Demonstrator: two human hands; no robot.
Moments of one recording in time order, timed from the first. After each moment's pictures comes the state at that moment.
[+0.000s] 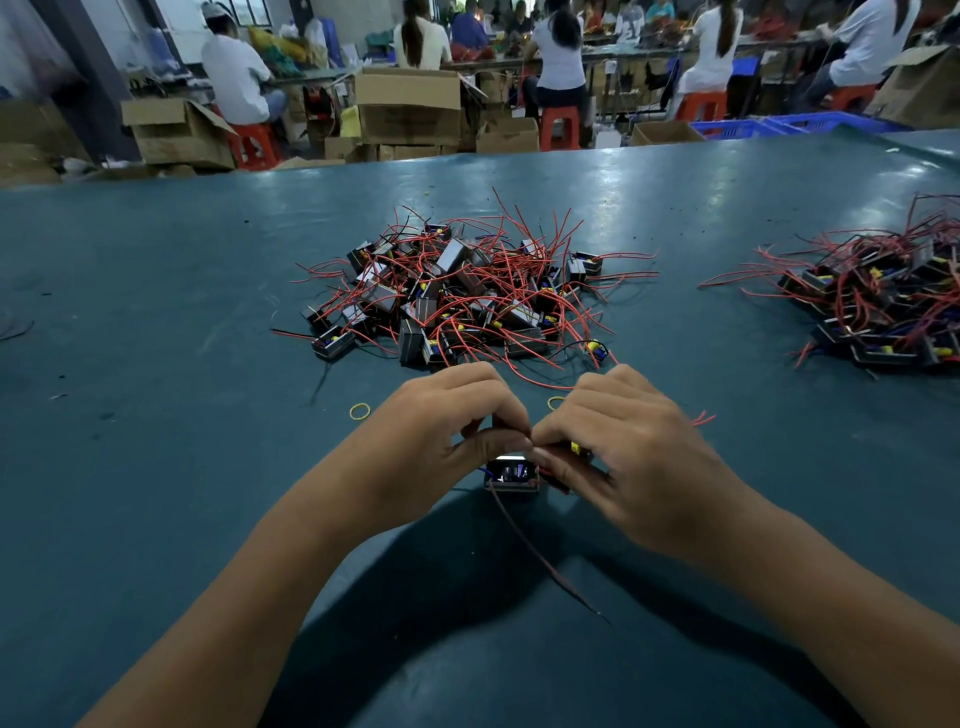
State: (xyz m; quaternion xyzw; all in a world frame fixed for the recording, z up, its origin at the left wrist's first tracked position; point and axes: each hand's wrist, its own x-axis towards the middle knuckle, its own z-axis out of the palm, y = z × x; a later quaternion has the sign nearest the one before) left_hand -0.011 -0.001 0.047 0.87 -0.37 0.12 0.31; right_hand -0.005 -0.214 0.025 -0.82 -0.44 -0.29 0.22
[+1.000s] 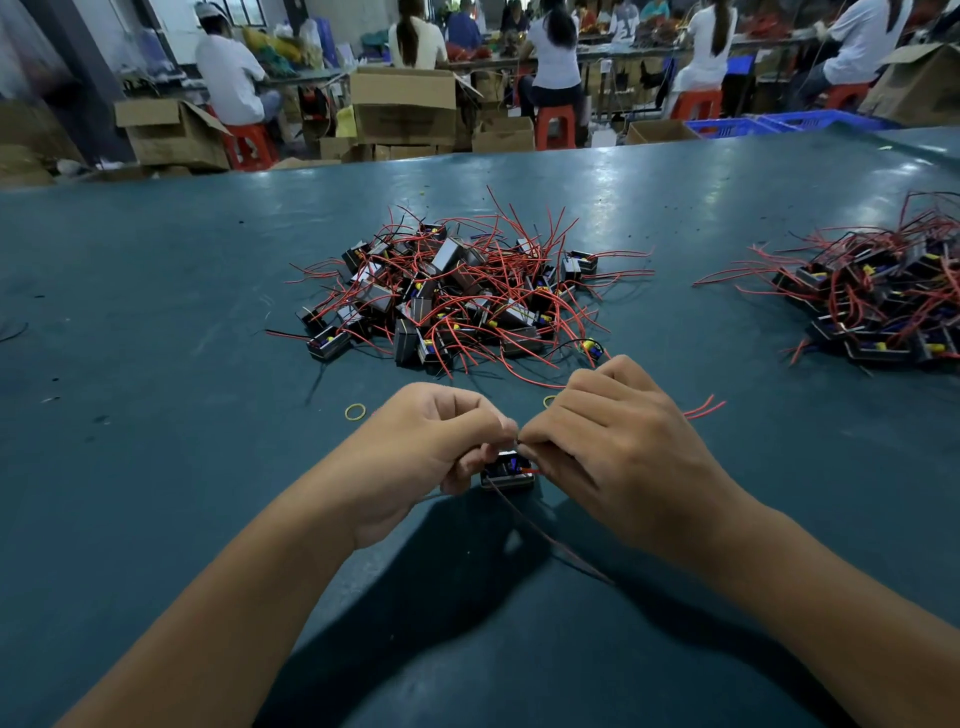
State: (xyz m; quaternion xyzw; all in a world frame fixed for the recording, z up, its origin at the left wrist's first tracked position) left_hand -0.020 -0.014 0.048 0.76 -0.06 -0.15 0.63; right_hand -0.004 -0.210 0.023 -0.80 -0.44 -0.38 0.14
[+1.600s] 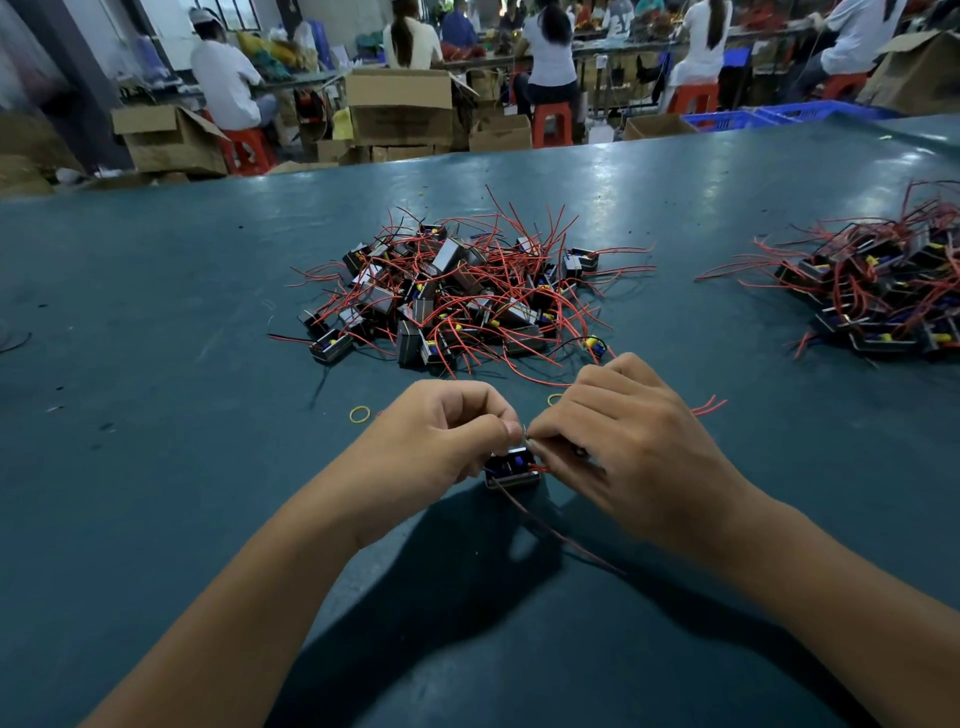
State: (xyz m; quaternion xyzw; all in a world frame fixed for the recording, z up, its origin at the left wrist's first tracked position) left_hand -0.017 -0.011 0.049 0.80 -0.13 -0.10 0.57; right_hand 0.000 -0.214 0.020 -0.81 -0.43 -0.36 0.16
